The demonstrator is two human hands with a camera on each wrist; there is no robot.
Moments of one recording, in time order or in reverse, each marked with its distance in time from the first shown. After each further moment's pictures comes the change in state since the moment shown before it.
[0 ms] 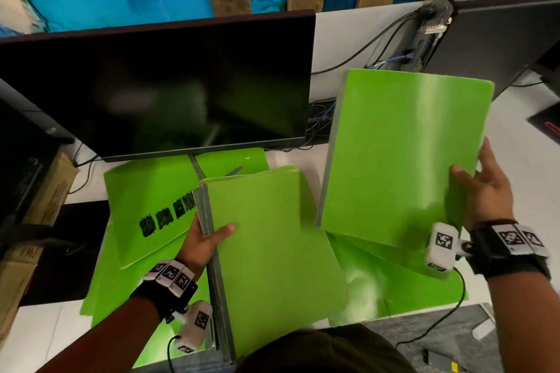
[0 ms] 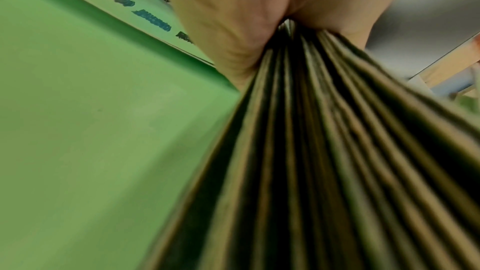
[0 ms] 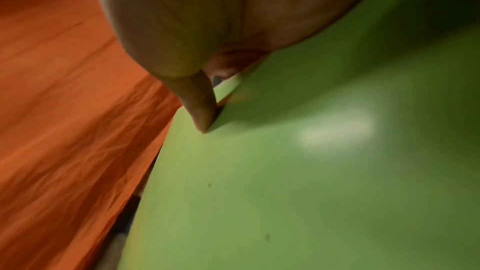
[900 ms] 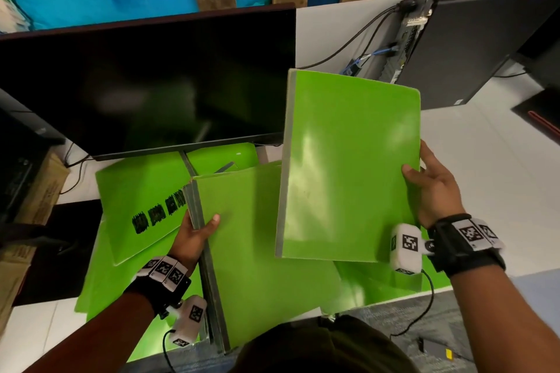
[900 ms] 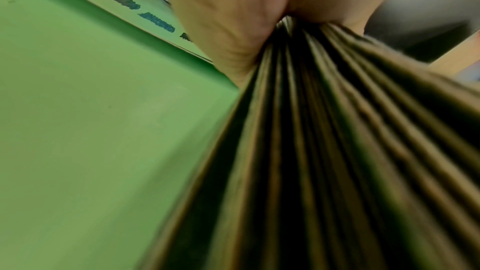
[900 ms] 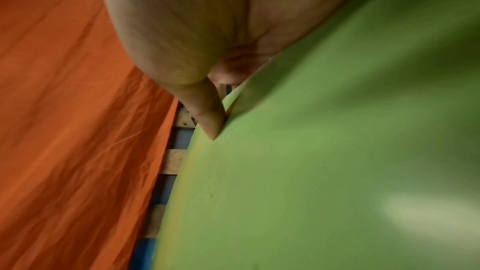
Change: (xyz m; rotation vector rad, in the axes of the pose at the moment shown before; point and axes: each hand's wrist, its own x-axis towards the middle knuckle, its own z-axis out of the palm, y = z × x) left_hand 0.004 -0.014 -0.003 0.024 0.044 0.007; right_hand -0.030 0.009 0.029 0.185 -0.188 0.216
